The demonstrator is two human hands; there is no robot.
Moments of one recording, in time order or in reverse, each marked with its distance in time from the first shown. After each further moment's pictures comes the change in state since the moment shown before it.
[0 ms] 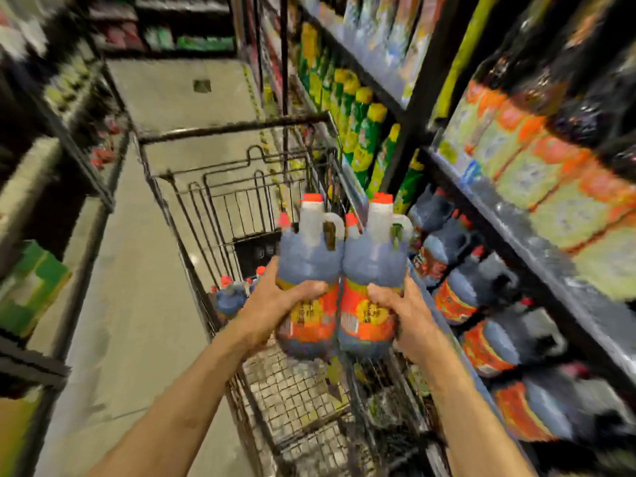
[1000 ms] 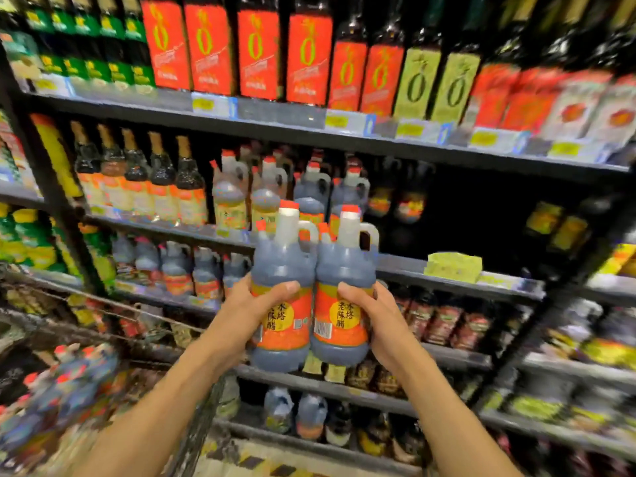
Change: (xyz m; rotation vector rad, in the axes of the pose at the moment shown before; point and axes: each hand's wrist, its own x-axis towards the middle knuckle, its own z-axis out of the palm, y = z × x) left_hand -0.364 0.089 0.172 0.068 -0.996 0.070; right_hand -0.543 -0.062 0.073 0.067 0.910 -0.438
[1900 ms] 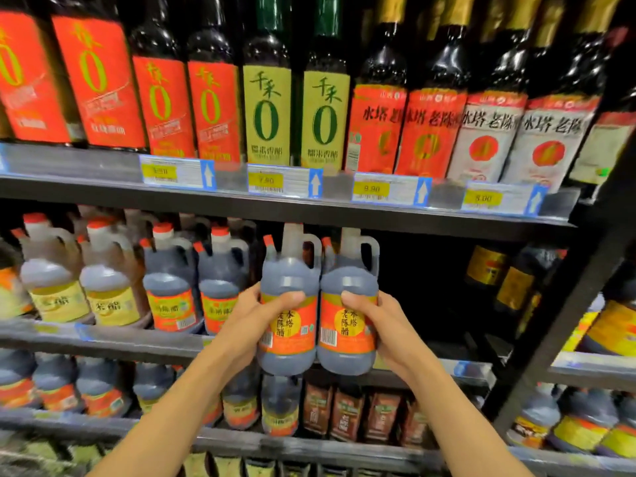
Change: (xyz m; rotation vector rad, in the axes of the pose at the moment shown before) left_hand 0.239 -0.025 0.216 -0.006 -0.162 0.020; right_hand 0.145 -0.078 -0.259 -0.117 0.134 -0.038
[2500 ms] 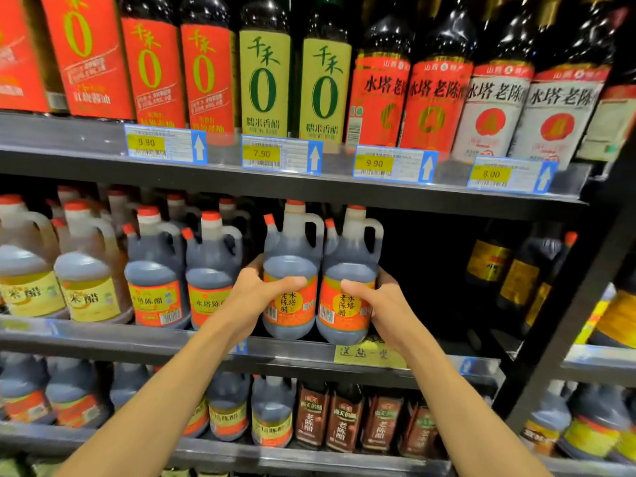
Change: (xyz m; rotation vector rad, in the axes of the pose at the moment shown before) left_hand 0.052 -0.022 -0.009 0.081 -0.038 0.174; right_hand 0.040 0.022 -0.015 -0.035 0.016 -0.224
